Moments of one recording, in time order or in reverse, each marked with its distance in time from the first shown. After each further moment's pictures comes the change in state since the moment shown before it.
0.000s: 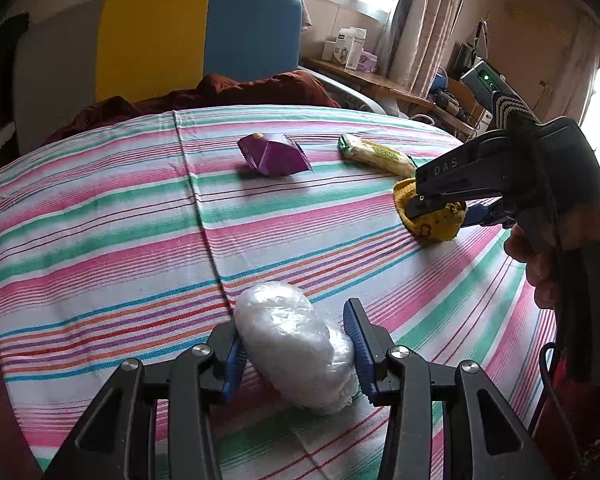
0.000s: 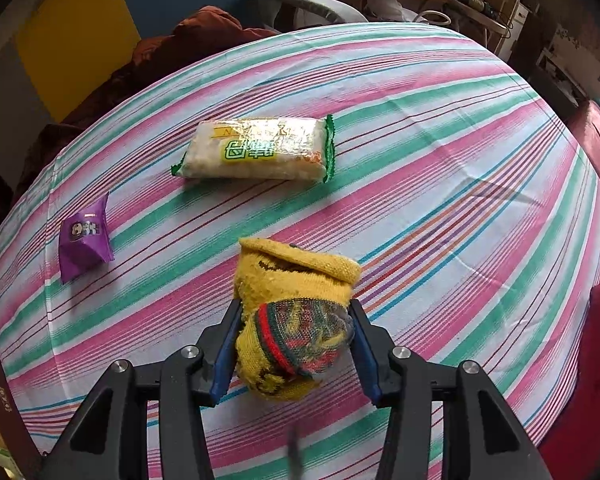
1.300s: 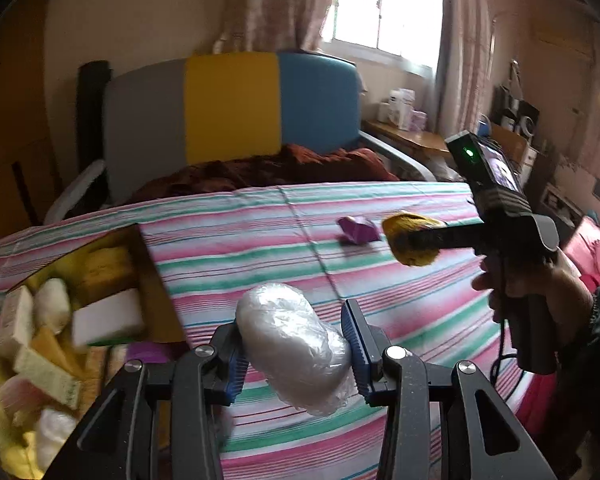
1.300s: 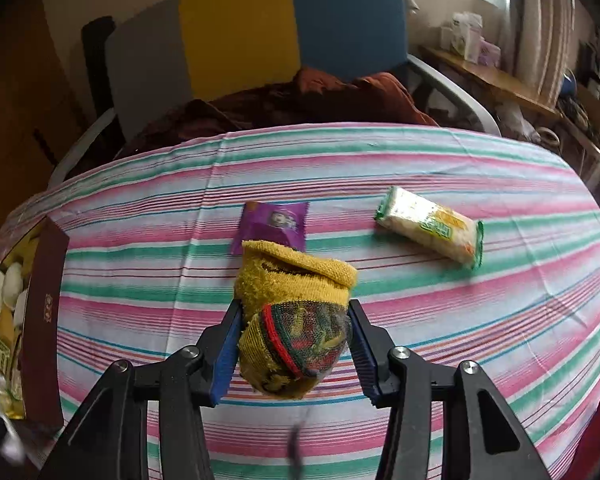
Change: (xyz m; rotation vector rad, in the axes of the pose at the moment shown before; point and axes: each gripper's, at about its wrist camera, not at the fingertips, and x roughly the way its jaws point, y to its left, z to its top) left arm -0.153 0.032 -0.013 -0.039 -0.209 0.247; right arm -0.052 0.095 -0.032 -0.415 -0.225 0.234
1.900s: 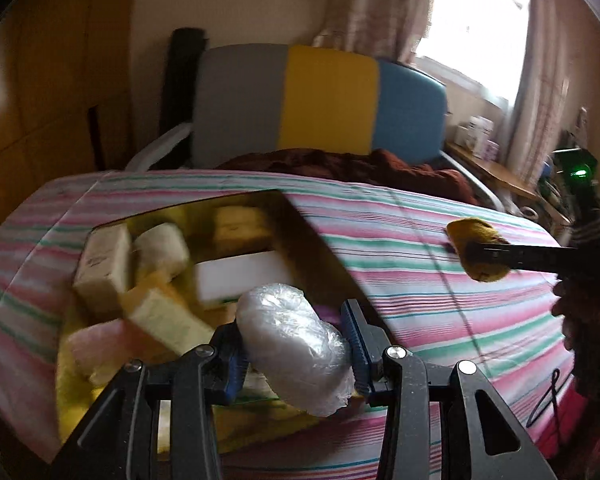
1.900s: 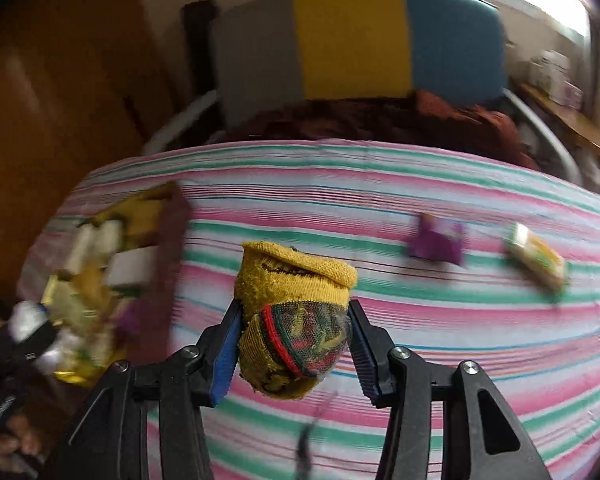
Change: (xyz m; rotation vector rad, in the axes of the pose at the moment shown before) left arm -0.042 0.125 -0.034 -0.219 0.010 0.175; right arm -0.042 0.126 -0.010 -0.190 -0.018 0.298
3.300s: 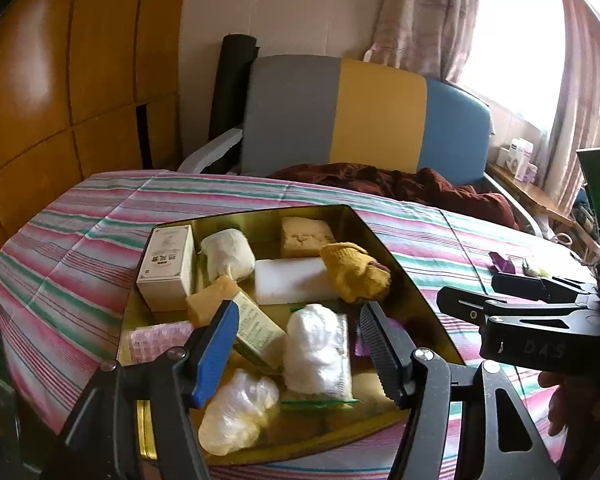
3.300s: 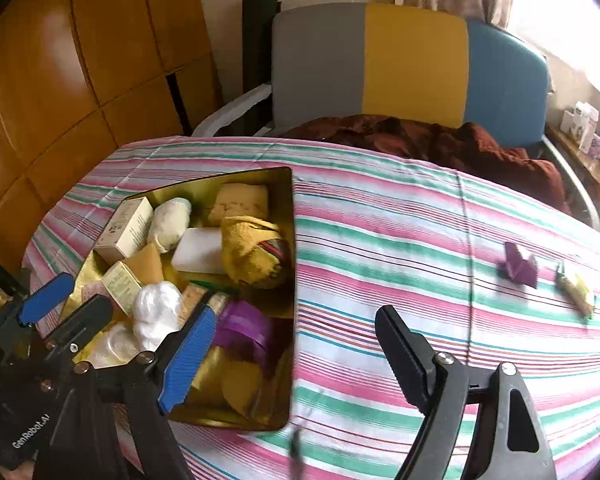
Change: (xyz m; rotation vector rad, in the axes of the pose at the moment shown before) left arm -0.016 0.029 0.001 -0.051 -0.048 0.129; right arm 0.016 0.107 -0.015 -0.112 -0.037 -0.061
